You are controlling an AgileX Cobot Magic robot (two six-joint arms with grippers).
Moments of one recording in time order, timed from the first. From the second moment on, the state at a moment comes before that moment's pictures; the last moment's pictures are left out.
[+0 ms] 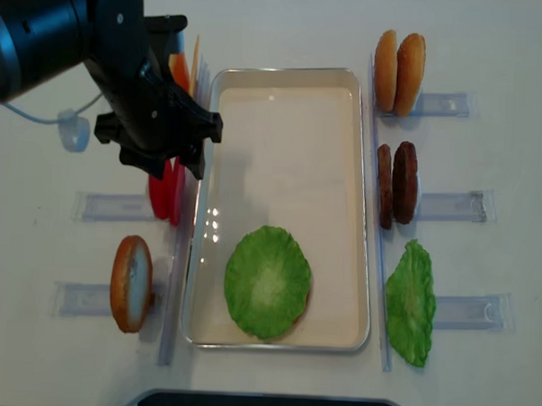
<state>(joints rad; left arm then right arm) -0.45 1.64 -1.15 0.06 0.98 -0.46 0.03 -0.01 -0.50 -0.07 1.14 0.11</state>
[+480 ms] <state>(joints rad) -0.45 1.73 -1.15 0.10 0.96 -0.47 0.03 -0.01 -0.50 -0.07 1.14 0.11</state>
